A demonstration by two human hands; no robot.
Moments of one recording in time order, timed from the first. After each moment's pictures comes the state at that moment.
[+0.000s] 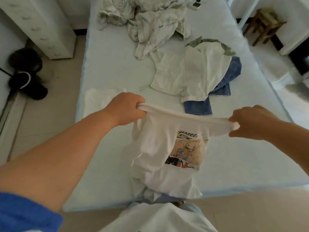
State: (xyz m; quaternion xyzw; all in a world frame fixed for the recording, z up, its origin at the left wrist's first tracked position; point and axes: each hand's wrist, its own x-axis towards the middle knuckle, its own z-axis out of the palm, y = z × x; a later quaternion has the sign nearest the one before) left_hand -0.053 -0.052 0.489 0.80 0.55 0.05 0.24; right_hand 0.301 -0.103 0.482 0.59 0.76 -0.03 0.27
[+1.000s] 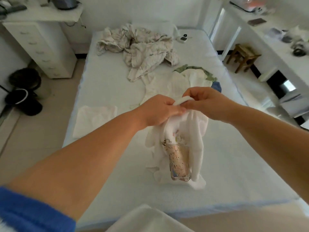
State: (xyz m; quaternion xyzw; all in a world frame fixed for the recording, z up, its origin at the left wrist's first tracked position) left_hand 0.077 -0.082 0.569 0.69 0.47 0.18 0.53; right_hand 0.253 -0.090 0.590 0.54 0.68 -0.44 -0.22
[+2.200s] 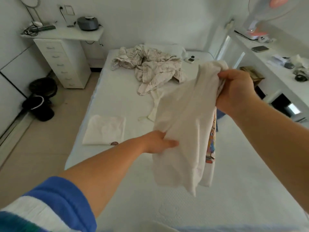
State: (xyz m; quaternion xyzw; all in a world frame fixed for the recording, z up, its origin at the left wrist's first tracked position) left_hand 0.038 -0.110 0.519 0.66 0.53 0.03 0.53; right_hand 0.230 -0.076 0.647 0.41 0.28 -0.62 -0.61
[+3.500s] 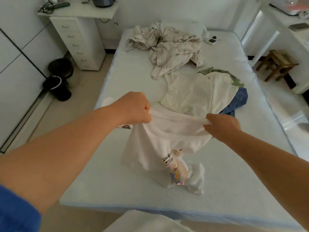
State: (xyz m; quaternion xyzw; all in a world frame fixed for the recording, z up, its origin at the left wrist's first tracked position) left_hand -0.036 -0.090 0.555 0.77 0.60 0.06 0.21; right_hand 0.256 -0.082 0.484 0.67 0.74 -0.04 0.07
